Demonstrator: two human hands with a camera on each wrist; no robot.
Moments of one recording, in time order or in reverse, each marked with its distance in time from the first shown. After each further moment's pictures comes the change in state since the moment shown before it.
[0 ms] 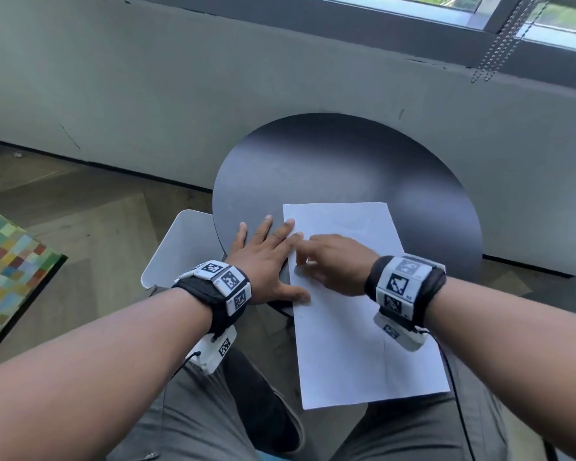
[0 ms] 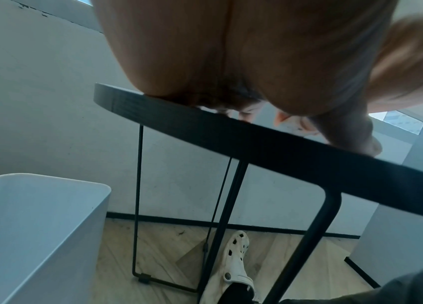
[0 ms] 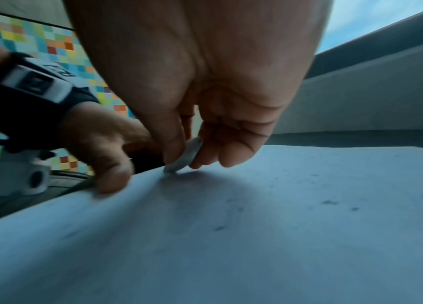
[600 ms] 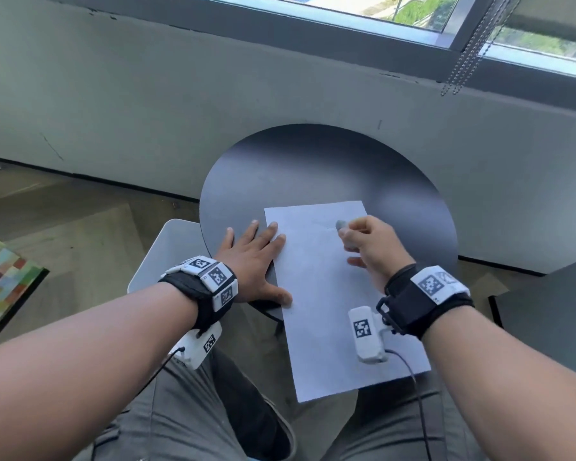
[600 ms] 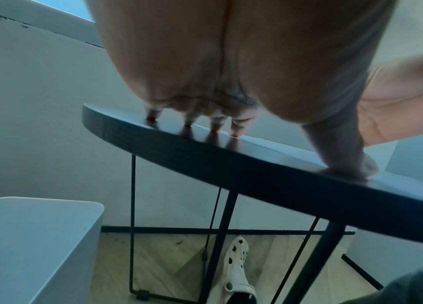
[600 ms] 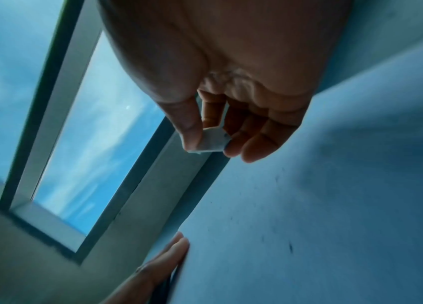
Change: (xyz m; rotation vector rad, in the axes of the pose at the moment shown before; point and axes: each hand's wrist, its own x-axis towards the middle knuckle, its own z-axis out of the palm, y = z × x) left_hand 0.003 -0.001 -0.013 0.034 -0.076 -0.001; right_hand -0.031 0.041 -0.011 1.146 0.574 0.661
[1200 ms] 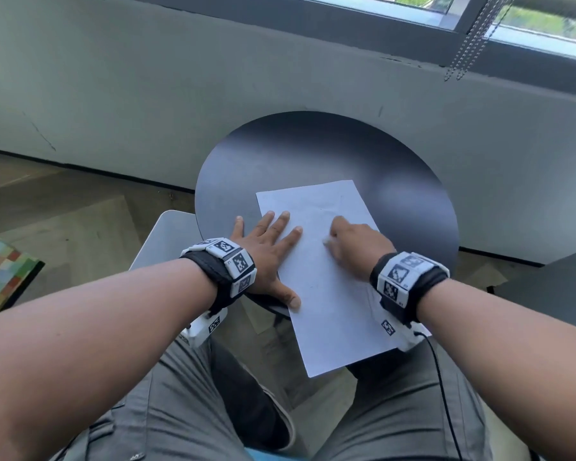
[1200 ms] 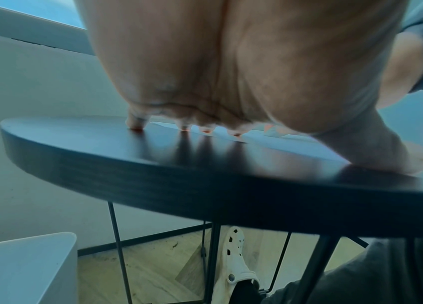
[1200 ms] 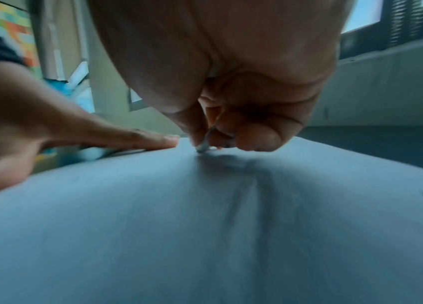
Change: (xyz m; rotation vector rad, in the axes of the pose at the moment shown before) left_hand 0.016 0.015 -0.002 0.111 -0.089 0.059; right_hand 0.001 -0.002 0.009 -1.214 -0.183 -0.215
